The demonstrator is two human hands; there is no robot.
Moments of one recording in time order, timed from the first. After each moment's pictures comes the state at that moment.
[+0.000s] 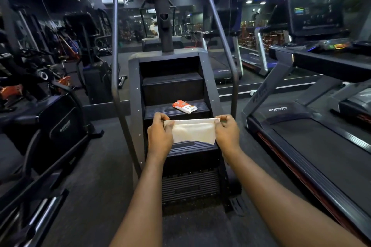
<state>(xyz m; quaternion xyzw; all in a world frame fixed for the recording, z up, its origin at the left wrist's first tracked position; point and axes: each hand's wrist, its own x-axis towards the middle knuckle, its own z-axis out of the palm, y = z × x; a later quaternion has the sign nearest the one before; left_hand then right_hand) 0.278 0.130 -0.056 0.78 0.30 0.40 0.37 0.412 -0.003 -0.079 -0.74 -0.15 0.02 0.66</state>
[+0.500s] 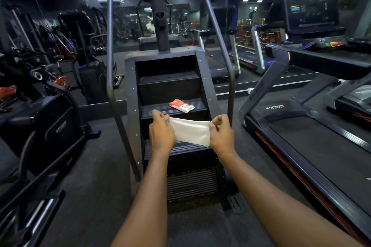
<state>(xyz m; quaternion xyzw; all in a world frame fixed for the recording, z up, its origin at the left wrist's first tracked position) 0.299 0.116 -0.047 0.77 0.37 0.39 0.34 0.406 -0.009 -0.086 -0.77 -0.20 -0.01 0.61</state>
